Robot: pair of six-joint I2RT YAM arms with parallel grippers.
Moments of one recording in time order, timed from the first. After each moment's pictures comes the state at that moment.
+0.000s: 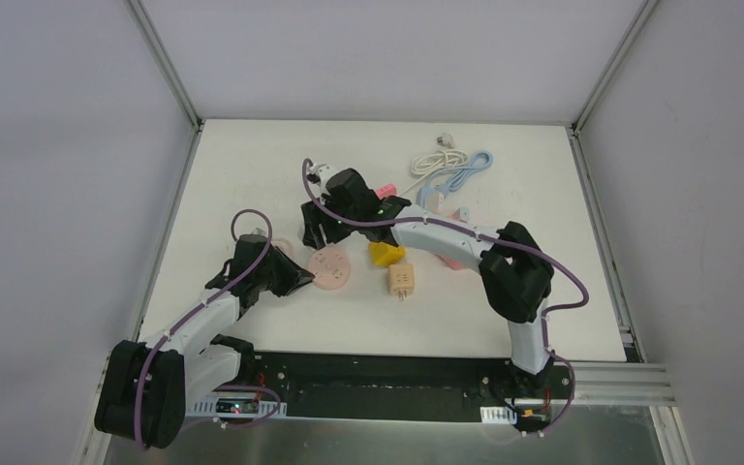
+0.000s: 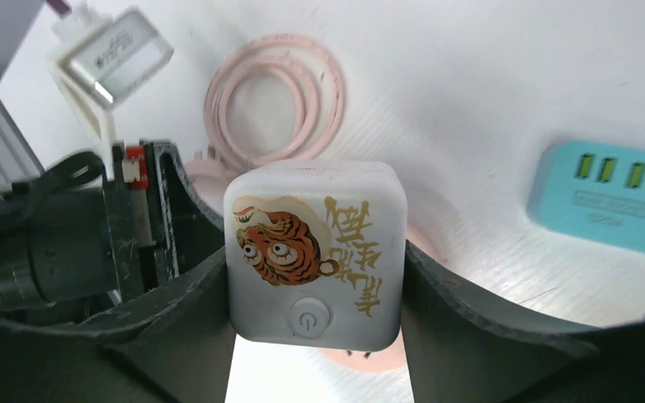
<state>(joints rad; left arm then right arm) -0.22 1.02 0.31 -0.17 0.18 -0.98 0.99 1.98 1.57 -0.27 -0.13 0.35</state>
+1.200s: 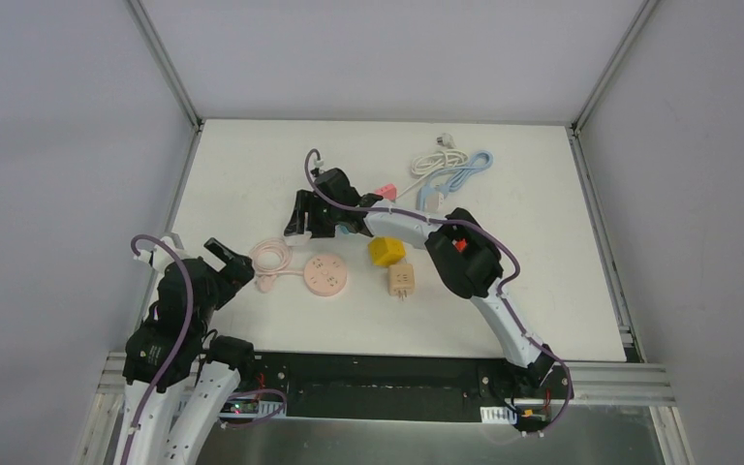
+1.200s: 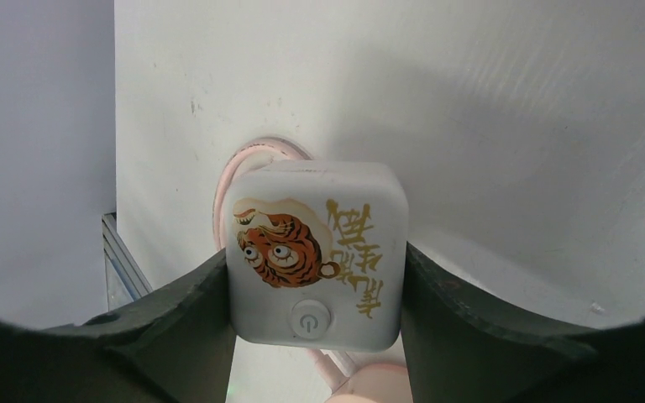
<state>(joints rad) -0.22 0.33 0.79 -1.02 -0.35 -0.79 0.91 2.35 1.83 -0.14 -0.27 0.83</state>
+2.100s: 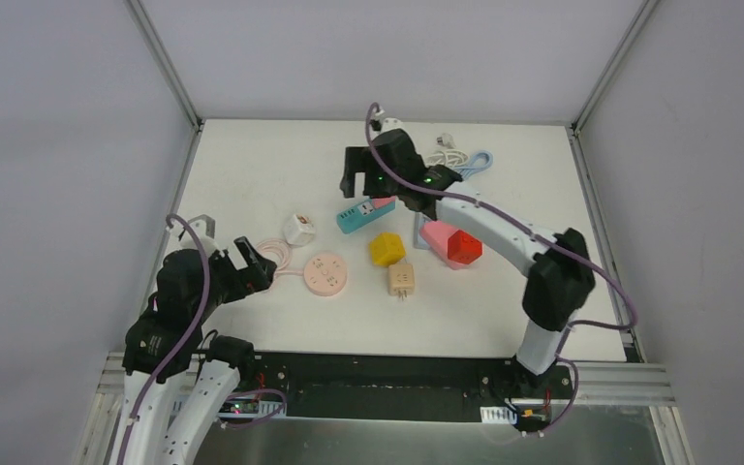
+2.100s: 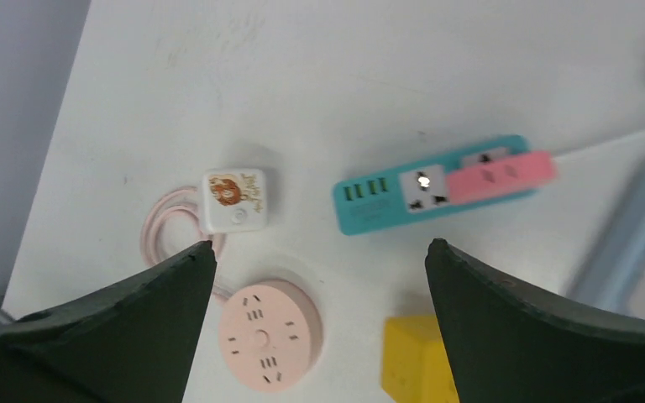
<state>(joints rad) -0.22 0.37 0.83 -0.99 -0.12 -0.53 0.82 1.89 1.67 -0.39 0.09 0.54</state>
